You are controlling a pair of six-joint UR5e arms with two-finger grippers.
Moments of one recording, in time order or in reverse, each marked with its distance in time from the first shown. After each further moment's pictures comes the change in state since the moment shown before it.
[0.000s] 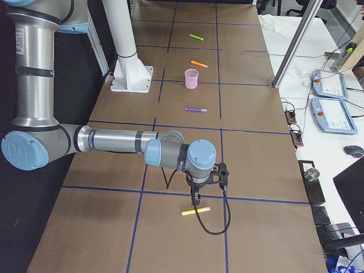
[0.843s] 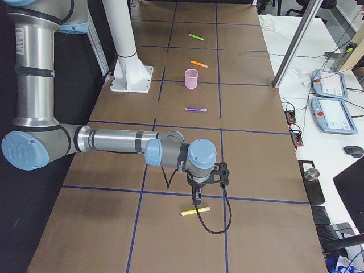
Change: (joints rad) left arm 0.002 -0.001 0.008 -0.004 -0.003 0.000; right arm -0.001 0.002 -0.001 0.013 0.001 0.001
